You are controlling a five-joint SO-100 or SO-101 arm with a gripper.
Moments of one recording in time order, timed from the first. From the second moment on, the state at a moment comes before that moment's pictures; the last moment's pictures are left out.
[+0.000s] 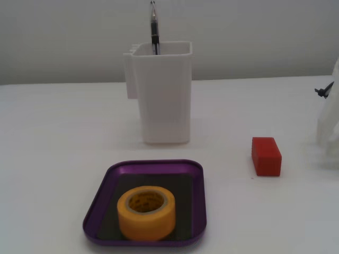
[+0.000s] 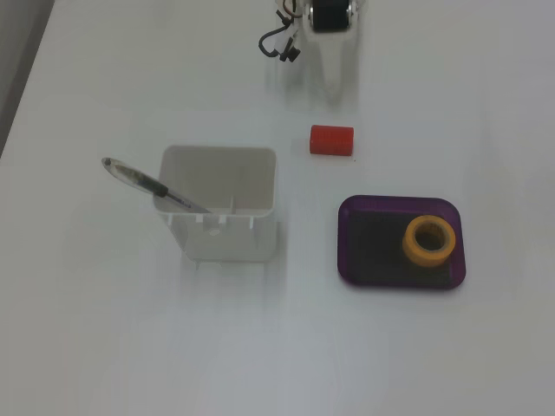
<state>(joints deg) -2.5 184.9 172.5 61.4 1.8</state>
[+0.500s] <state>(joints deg) -2.9 184.9 172.5 61.4 -0.3</state>
